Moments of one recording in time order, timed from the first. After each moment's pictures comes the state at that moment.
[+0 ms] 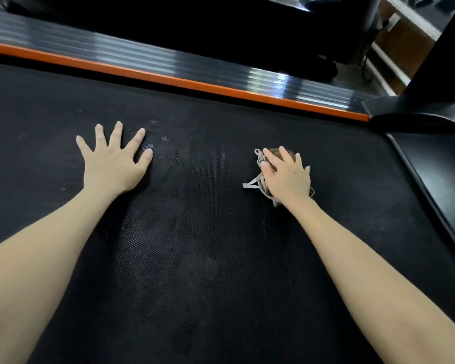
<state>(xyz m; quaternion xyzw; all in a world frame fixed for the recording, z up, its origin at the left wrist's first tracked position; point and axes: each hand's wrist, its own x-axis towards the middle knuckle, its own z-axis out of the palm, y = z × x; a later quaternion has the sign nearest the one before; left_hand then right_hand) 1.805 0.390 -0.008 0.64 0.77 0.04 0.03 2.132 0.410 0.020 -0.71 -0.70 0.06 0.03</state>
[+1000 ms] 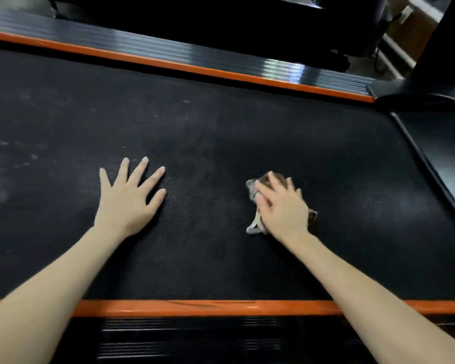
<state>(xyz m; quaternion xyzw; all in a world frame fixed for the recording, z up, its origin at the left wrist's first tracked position) 1.782 0.211 -0.004 0.70 0.72 0.02 0.04 2.089 0.233 0.021 -0.65 -0.75 0.08 0.09</state>
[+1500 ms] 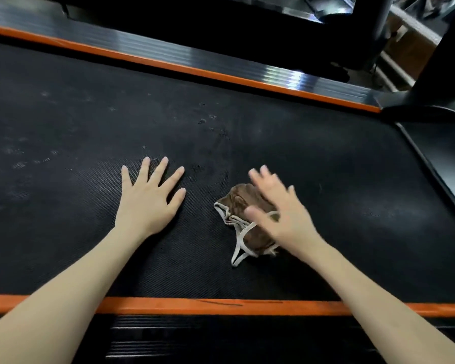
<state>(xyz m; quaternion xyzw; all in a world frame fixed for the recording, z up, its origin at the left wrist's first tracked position) 1.781 0.211 -0.011 0.70 0.71 0.06 0.03 2.046 0.201 0.055 -0.52 -0.80 0.22 0.20</state>
